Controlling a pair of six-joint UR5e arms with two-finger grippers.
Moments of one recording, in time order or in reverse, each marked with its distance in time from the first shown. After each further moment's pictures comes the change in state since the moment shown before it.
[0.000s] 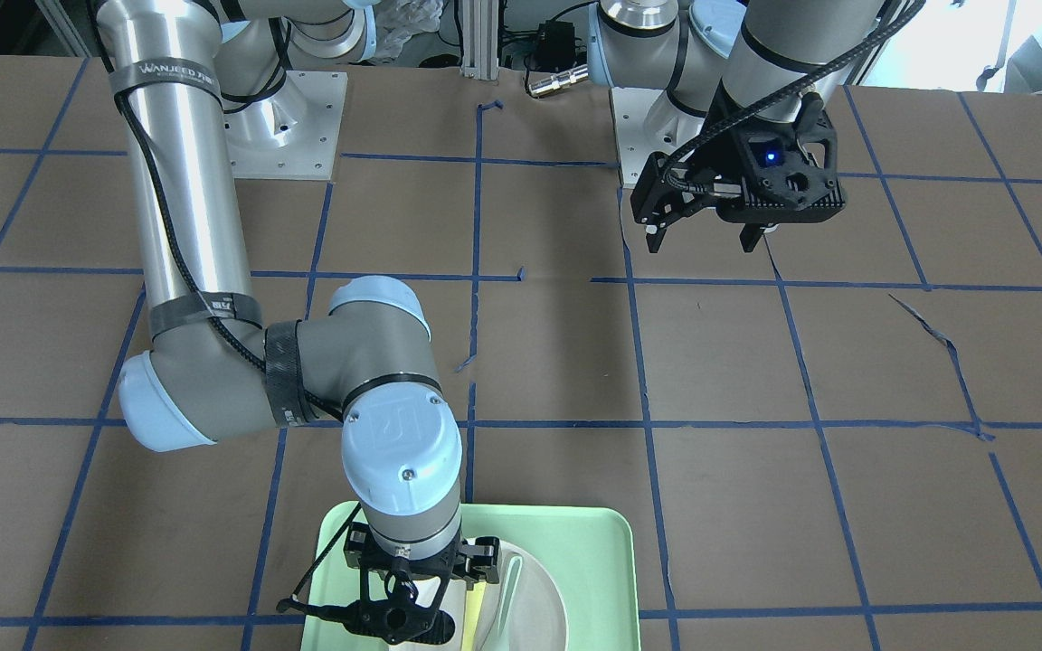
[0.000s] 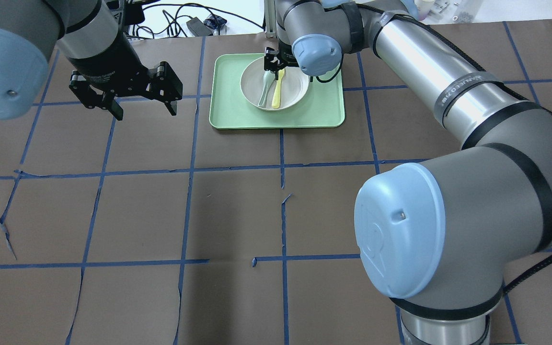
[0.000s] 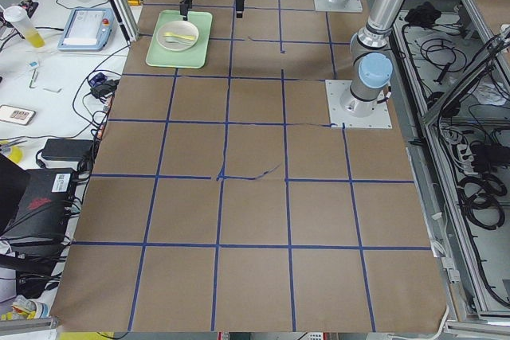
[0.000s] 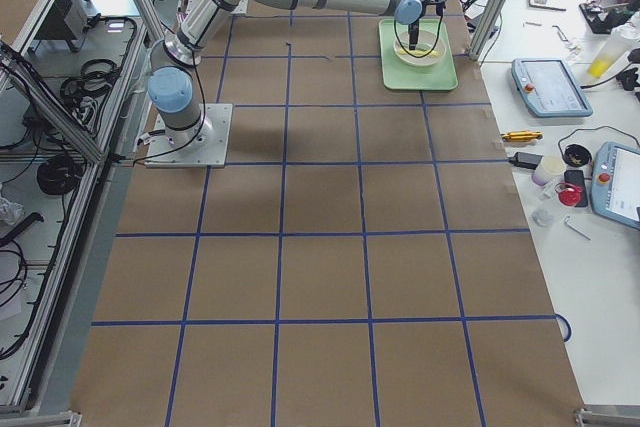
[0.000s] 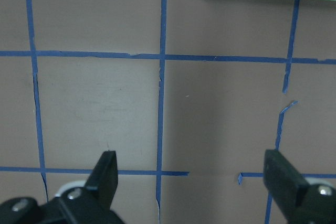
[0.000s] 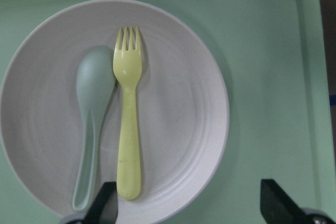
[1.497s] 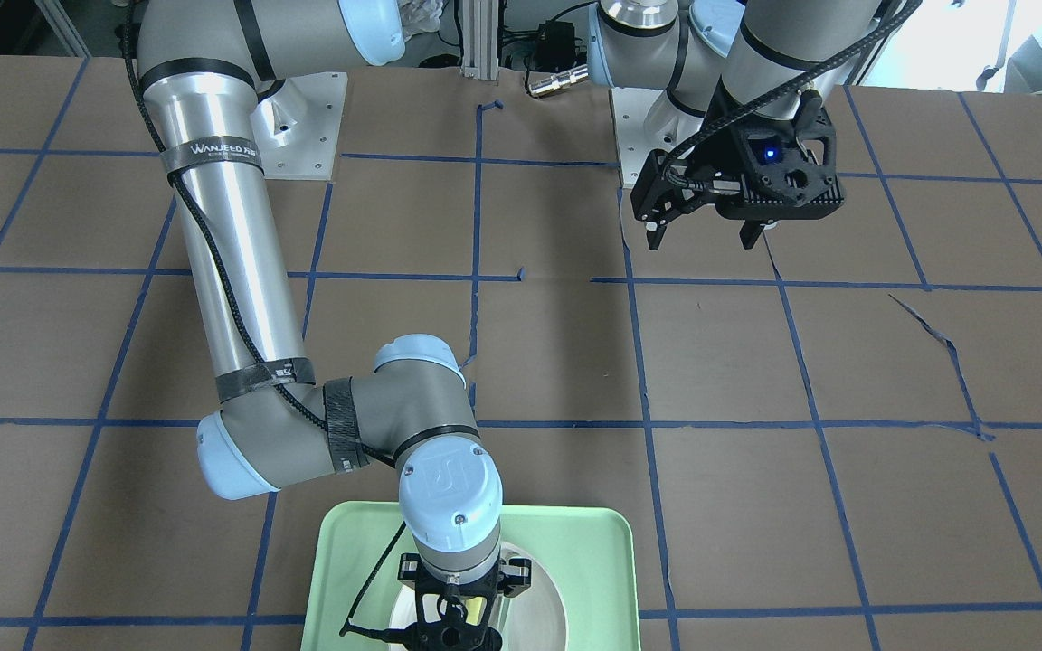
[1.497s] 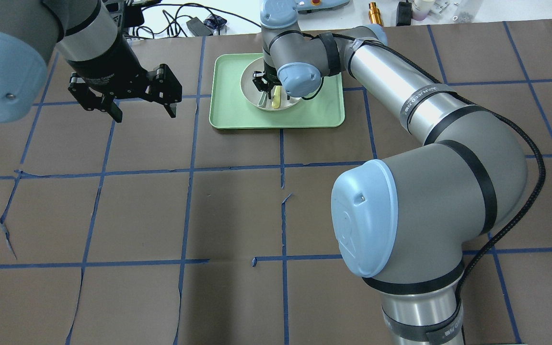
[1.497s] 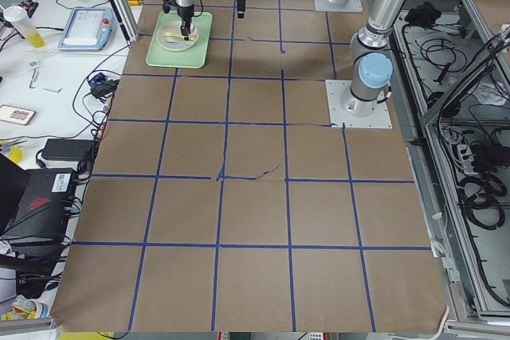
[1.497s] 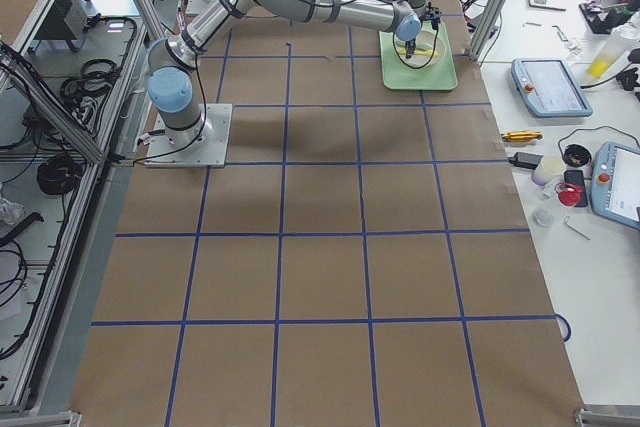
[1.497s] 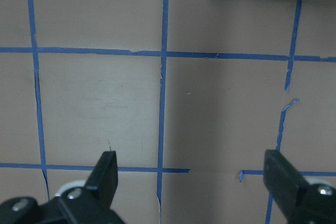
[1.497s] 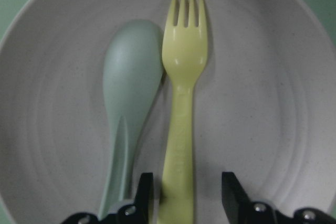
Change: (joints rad) left arm 0.000 0.007 -0.008 -0.003 0.002 0.000; right arm 0.031 0.115 -0.026 -0.085 0.038 -0.023
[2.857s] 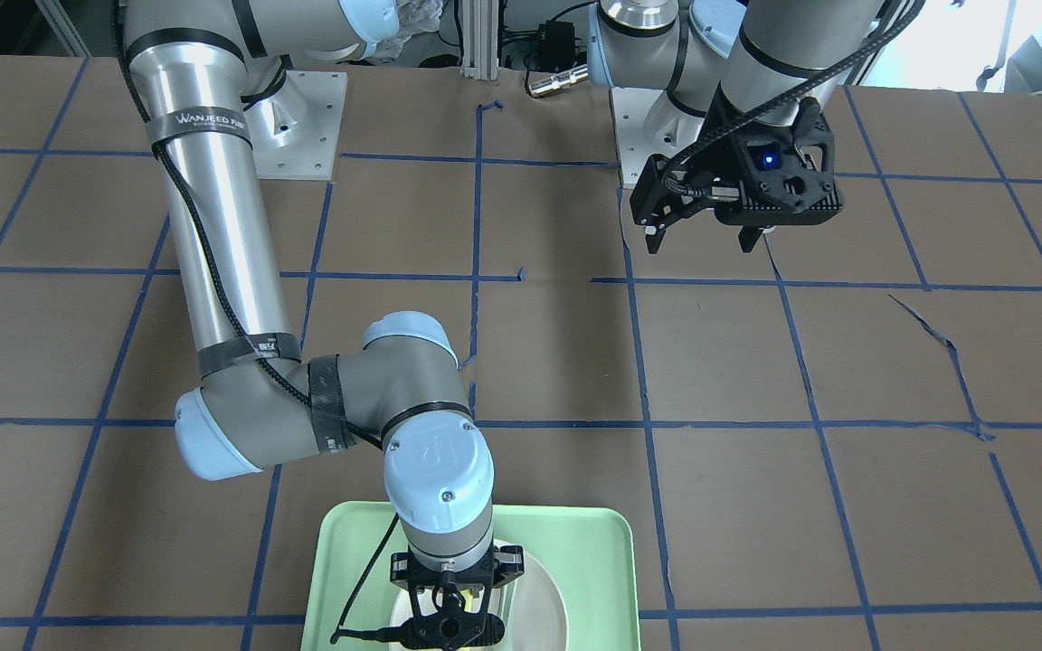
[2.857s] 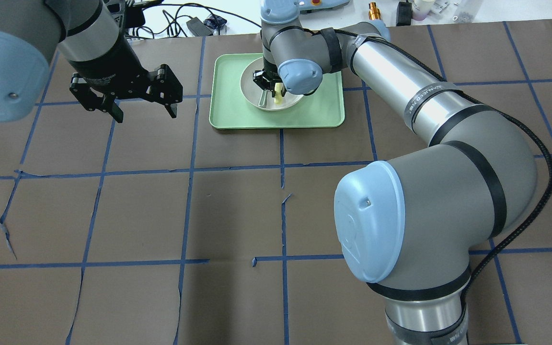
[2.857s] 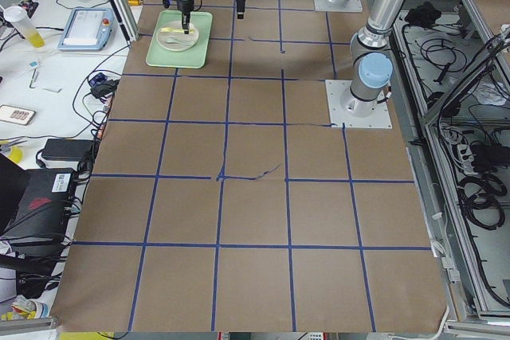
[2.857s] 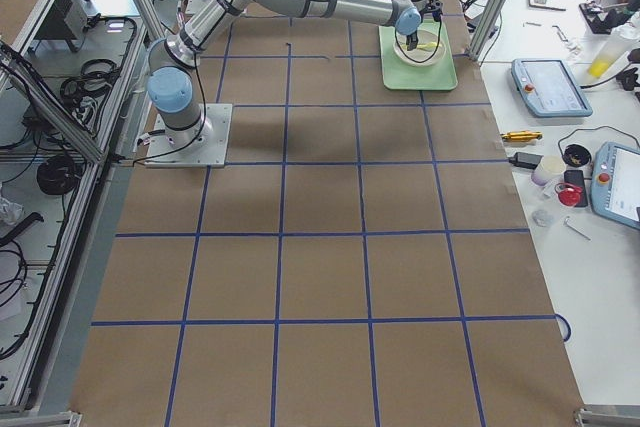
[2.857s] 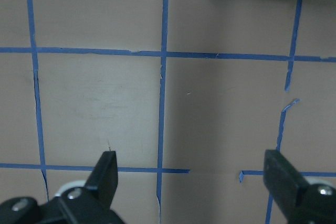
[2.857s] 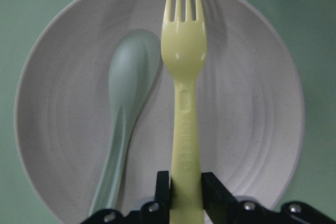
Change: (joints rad) left arm 0.000 -0.007 0.000 0.001 0.000 -0.002; right arm -0.013 -0.065 0.026 0.013 -0.012 -0.134
